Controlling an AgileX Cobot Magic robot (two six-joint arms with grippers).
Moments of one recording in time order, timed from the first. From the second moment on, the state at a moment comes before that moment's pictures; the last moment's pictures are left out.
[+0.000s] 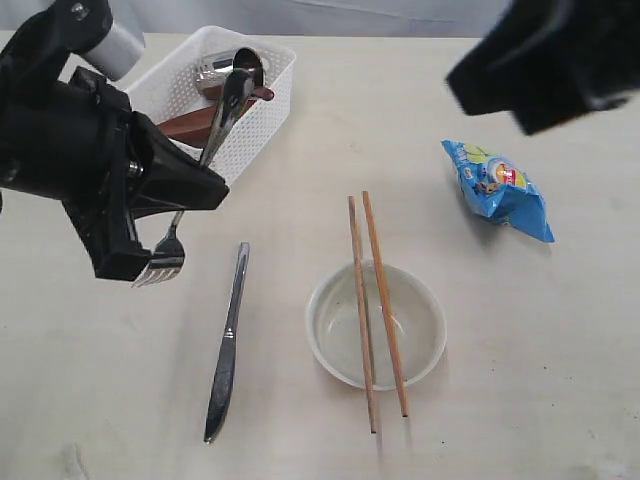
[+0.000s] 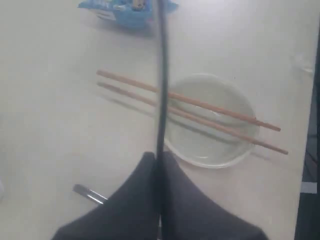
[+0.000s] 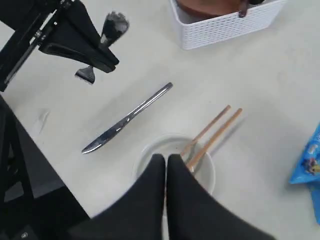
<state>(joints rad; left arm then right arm) -0.31 1.17 -0.75 -0.93 0.74 1.25 0.78 1.04 -1.24 0.10 1.16 -0.03</state>
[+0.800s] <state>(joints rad) -0.34 1.17 -0.79 -0.33 0.45 0.29 0.78 0.51 -0.82 0.05 0.83 0.37</state>
